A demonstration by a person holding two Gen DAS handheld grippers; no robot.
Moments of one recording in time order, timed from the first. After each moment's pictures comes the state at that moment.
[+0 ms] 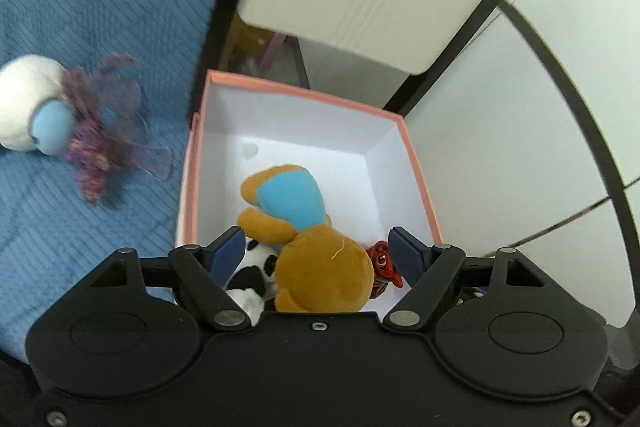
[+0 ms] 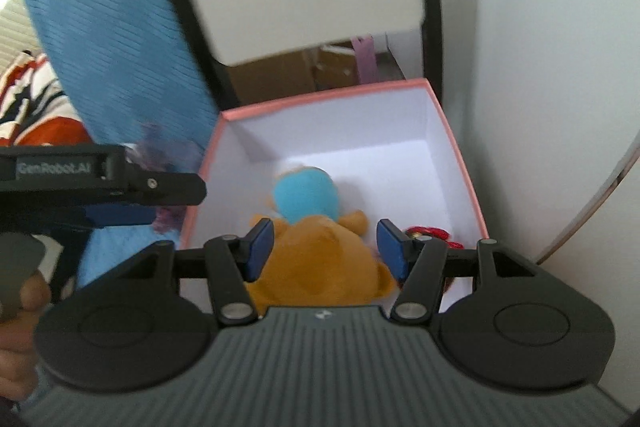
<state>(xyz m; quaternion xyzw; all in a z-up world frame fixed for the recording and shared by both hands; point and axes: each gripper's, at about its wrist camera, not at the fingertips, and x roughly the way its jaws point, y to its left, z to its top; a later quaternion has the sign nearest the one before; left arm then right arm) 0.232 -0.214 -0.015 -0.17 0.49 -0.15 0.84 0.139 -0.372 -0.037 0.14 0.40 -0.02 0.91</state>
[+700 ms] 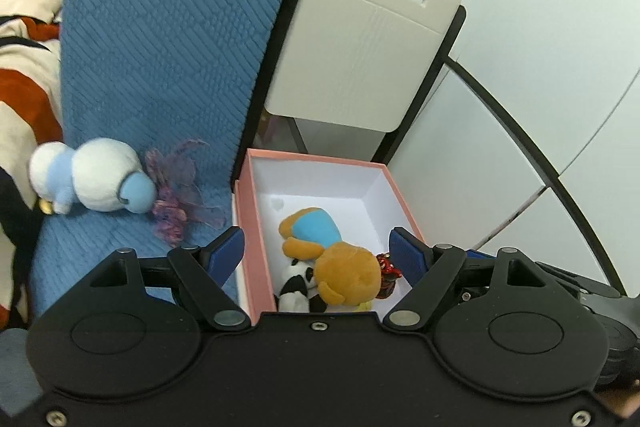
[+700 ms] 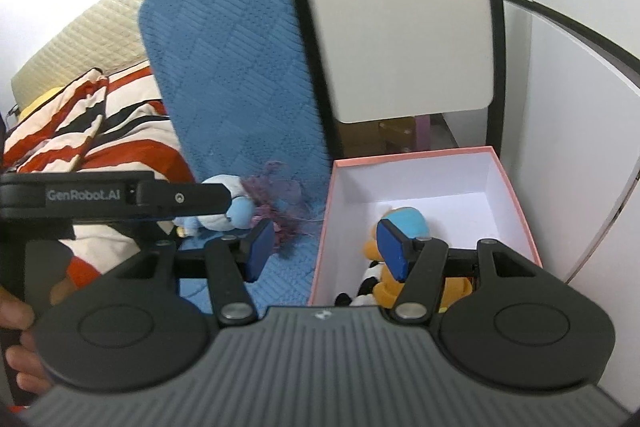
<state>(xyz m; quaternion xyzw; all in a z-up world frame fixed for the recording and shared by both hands) 0.117 -0.118 0.097 -0.13 0.39 -0.17 0.90 0.068 -0.270 0.057 0.11 0.32 0.02 0.94</state>
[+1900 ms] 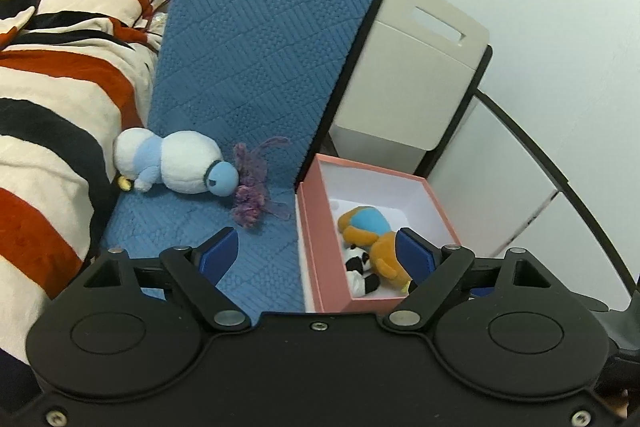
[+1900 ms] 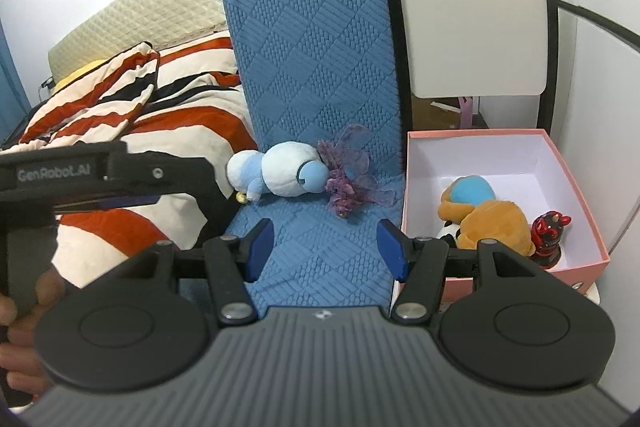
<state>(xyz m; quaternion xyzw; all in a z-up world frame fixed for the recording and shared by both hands) 0.003 -0.011 0.094 -0.15 0.35 -0.11 0.92 0.015 -0.170 0.039 0.10 0.31 0.07 0.94</state>
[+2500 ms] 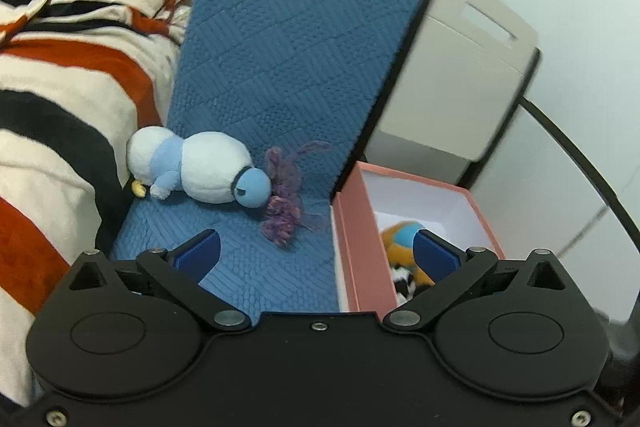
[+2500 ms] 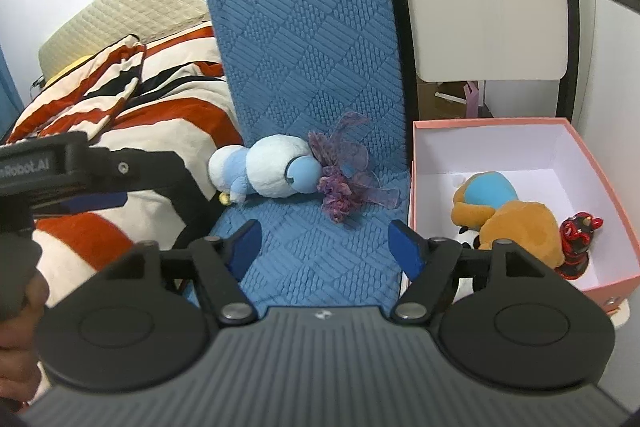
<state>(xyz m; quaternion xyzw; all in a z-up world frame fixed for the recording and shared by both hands) 0.071 0.006 0.037 -0.16 0.34 -0.07 0.92 0.080 -0.164 -0.015 0.10 0.32 0.07 0.94</state>
